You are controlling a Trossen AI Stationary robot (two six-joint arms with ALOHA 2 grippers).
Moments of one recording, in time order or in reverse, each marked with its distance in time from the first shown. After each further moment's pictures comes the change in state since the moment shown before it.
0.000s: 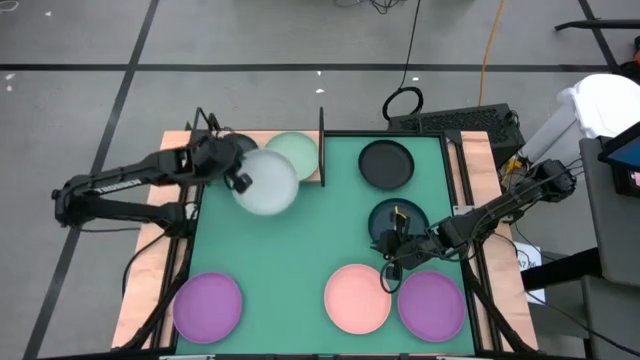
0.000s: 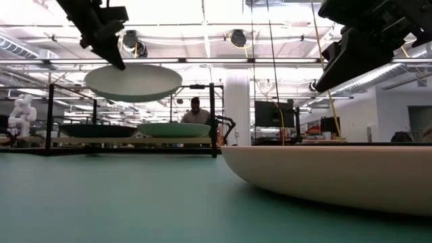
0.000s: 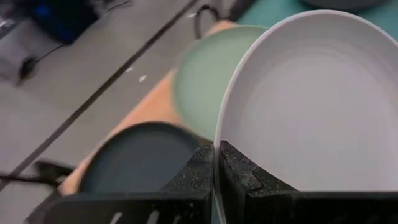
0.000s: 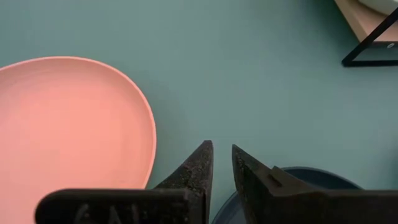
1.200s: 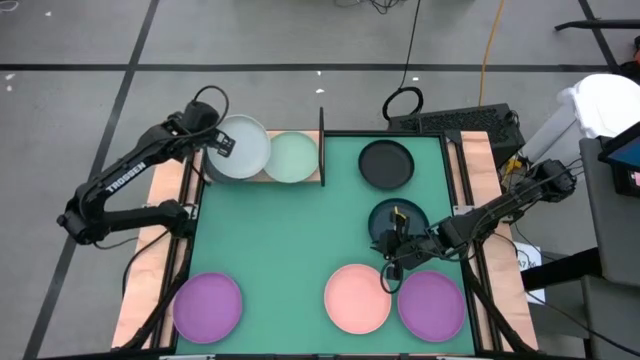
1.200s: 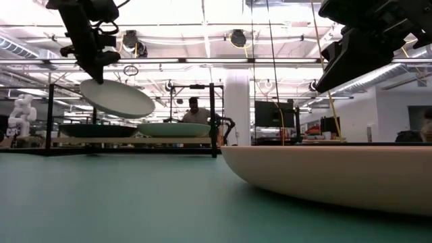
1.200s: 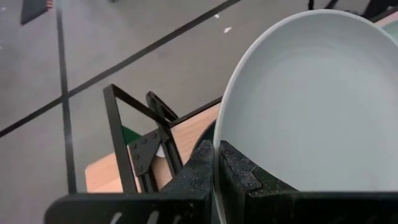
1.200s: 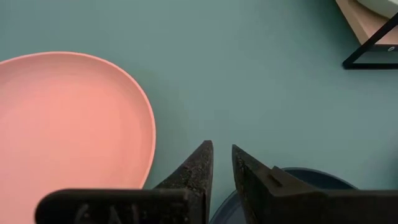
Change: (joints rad) left arm 0.560 0.058 0.040 -0.025 0.044 0.118; right arm 0.000 0.000 0.000 -0.003 -0.004 -0.023
